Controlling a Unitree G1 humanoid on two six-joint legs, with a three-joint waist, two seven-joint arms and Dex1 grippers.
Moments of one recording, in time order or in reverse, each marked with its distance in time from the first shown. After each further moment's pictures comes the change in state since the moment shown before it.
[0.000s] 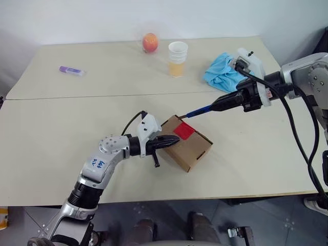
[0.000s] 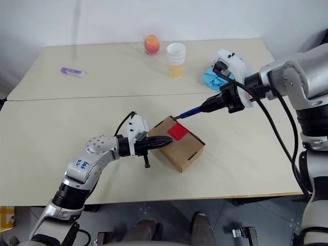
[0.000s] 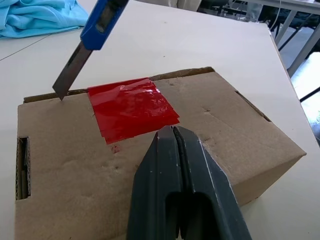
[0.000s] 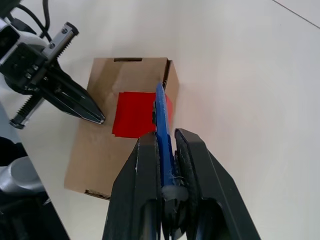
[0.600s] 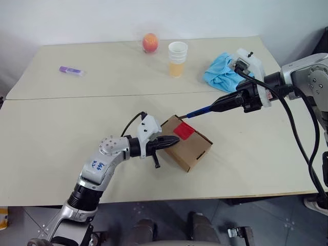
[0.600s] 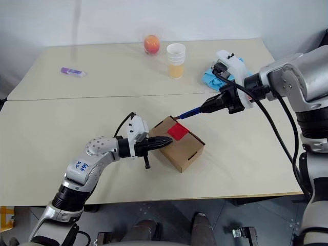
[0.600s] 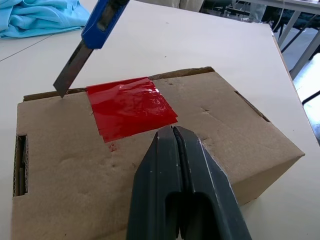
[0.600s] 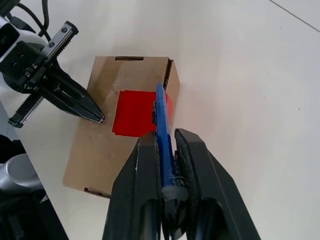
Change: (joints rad) left arm 0.015 -0.001 -0.003 -0.022 0.000 0.003 0.019; right arm 0.002 -0.002 -0.010 0.001 -0.008 0.023 0.020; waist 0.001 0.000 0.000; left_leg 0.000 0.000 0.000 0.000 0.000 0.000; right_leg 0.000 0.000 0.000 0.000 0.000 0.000
